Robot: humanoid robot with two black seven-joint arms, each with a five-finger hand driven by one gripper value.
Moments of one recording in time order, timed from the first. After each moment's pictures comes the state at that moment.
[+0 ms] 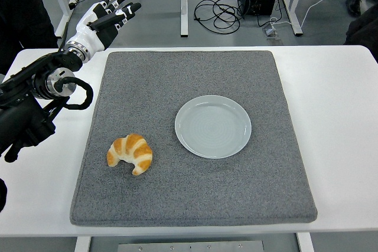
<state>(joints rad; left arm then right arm) -1.07 0.21 -0.58 -0.57 0.03 -0.19 -0.22 -0.08 0.00 -0.01 0.15 -0.10 -0.05 0.22</state>
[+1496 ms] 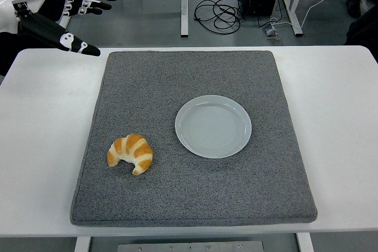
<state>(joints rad) -1.21 1.03 -0.46 -1.55 0.59 -0.36 0.03 -0.08 0.00 -0.01 0.15 -0.10 -0.05 0.22</state>
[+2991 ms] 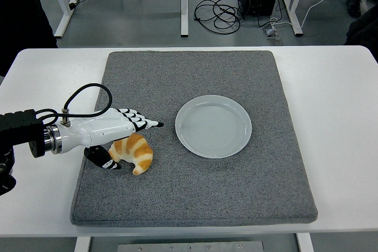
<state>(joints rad) -0.80 0.83 -0.35 -1.68 1.75 -0.08 -0.13 -0.08 0.00 -0.01 0.15 -0.10 -0.05 0.22</state>
